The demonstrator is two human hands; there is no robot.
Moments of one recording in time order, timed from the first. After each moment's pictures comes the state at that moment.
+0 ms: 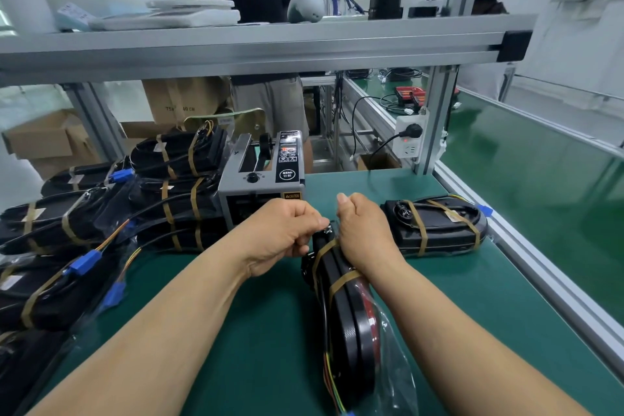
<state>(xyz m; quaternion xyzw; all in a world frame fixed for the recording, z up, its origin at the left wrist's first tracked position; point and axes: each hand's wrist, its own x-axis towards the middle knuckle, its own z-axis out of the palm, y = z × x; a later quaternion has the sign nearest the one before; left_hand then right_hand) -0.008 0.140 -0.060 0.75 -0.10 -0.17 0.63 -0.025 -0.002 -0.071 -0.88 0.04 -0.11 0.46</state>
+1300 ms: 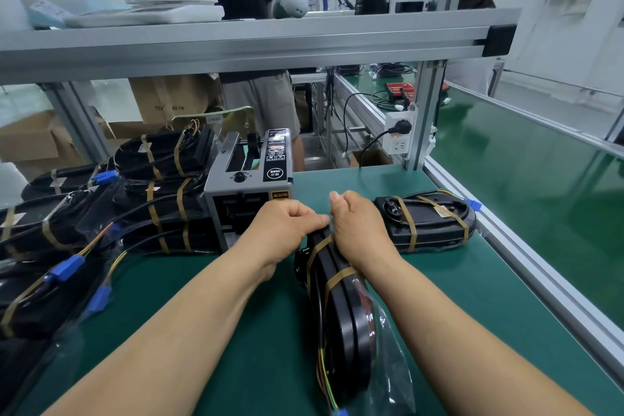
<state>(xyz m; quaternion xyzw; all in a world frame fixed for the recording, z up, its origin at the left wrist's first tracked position) -0.008 0.117 -0.071 0.80 -0.05 -0.06 0.60 -0.022 -0.014 -0.082 -0.86 0.02 -0.14 0.49</state>
